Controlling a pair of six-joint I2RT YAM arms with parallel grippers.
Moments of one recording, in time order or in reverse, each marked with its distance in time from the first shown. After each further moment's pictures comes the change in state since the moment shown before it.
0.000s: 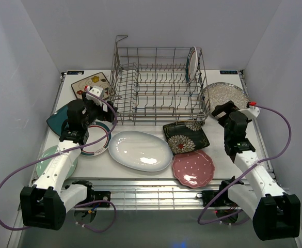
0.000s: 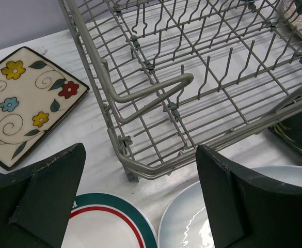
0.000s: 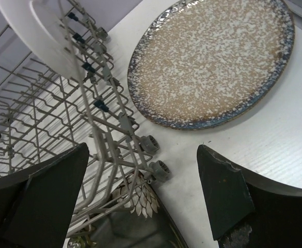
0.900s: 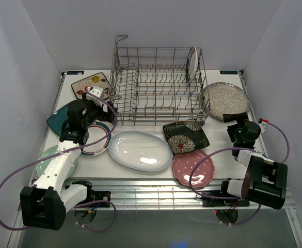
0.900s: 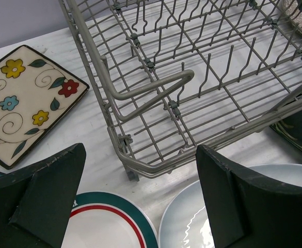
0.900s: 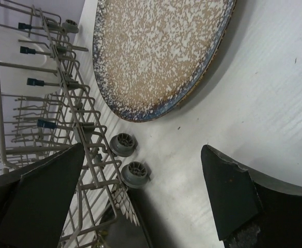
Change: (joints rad) left arm 0.000 -0.002 -0.007 0.001 0.001 0.005; right arm -0.435 0.308 -0.207 0.378 -0.518 0.321
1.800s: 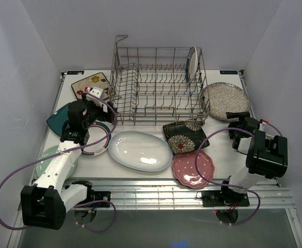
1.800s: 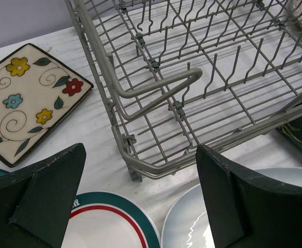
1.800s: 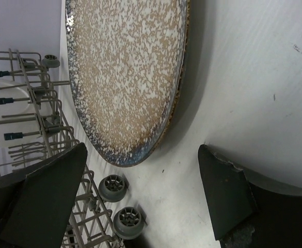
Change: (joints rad) left arm 0.000 0.005 -0.018 0.029 -0.020 -0.002; right arm -0.037 0.347 0.102 0.175 0.021 0.144
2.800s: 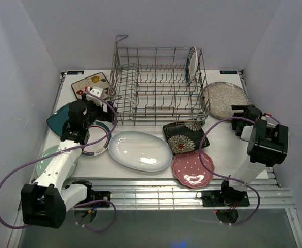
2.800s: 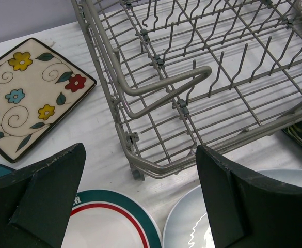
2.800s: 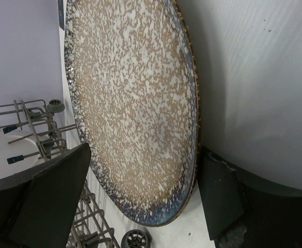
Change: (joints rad) left arm 0.000 0.013 0.000 0.001 -0.023 -0.005; right arm -0.007 0.166 0.248 -0.142 0.073 0.096
